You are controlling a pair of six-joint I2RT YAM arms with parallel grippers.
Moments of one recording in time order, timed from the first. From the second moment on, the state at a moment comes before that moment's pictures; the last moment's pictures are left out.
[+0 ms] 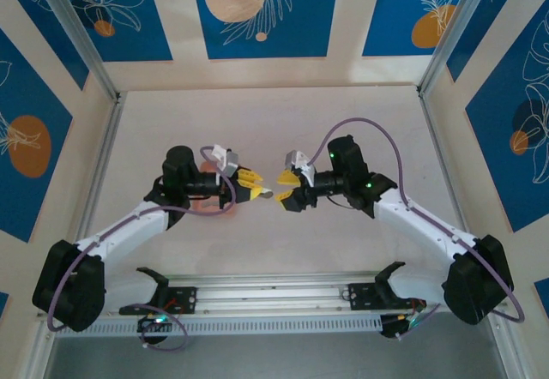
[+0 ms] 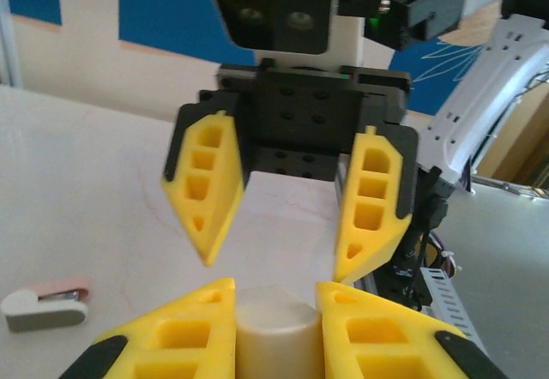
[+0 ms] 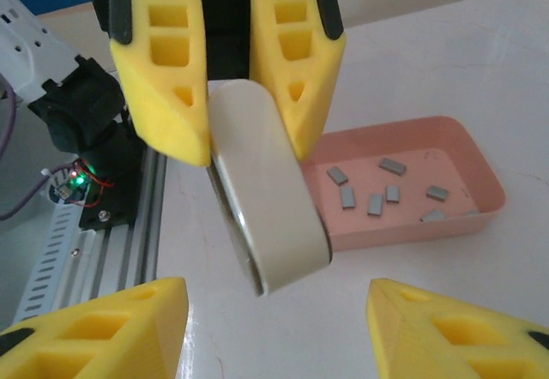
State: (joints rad) left arm -0.47 1.19 0.63 0.42 1.09 -0.07; right arm 0.58 1.20 0.84 -0.21 -0.83 -0.27
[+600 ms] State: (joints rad) left arm -0.49 1.22 0.62 0.54 1.17 -0.06; right arm 0.60 1.34 1.01 -0.36 -0.98 -0.36
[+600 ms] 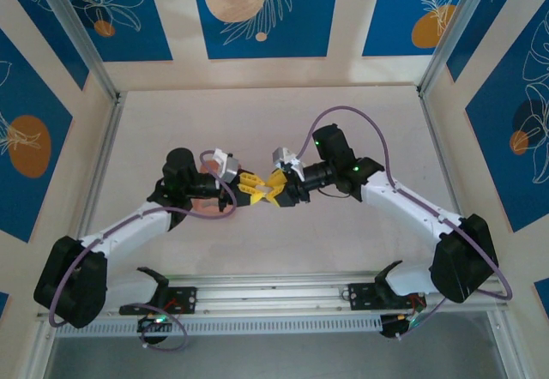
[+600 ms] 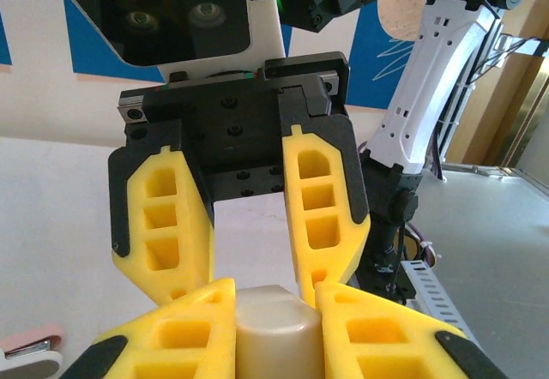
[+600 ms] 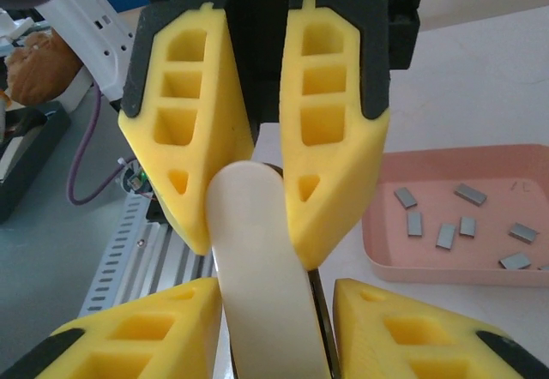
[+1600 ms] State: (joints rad) left arm -0.50 1.16 0.55 0.47 1.05 -0.01; right arm 0.56 1.22 0.86 -0.25 -0.96 -0.26
